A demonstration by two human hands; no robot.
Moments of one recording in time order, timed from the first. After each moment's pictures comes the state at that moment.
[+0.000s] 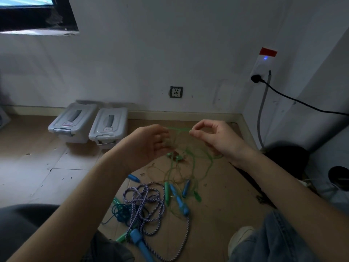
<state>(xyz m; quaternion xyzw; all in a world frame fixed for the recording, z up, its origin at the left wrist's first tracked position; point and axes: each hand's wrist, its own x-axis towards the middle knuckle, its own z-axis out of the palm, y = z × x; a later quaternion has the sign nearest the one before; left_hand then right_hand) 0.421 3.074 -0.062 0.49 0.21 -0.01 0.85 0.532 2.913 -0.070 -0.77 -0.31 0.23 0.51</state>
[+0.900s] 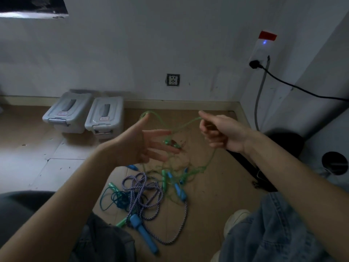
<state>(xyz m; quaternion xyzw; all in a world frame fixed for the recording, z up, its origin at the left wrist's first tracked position) 0.416 3.103 -0.108 0.58 0.15 -0.22 0.77 0.549 2.901 -0.084 -0.66 -0.19 0.45 0.57</state>
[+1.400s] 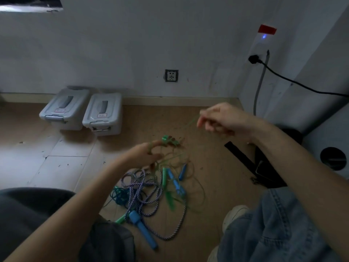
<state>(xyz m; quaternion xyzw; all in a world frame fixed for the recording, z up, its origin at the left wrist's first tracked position) 0.418 3.091 -0.158 0.90 0.12 -0.15 0.40 0.563 2.890 -0.068 -0.78 -0.32 0.35 0.41</state>
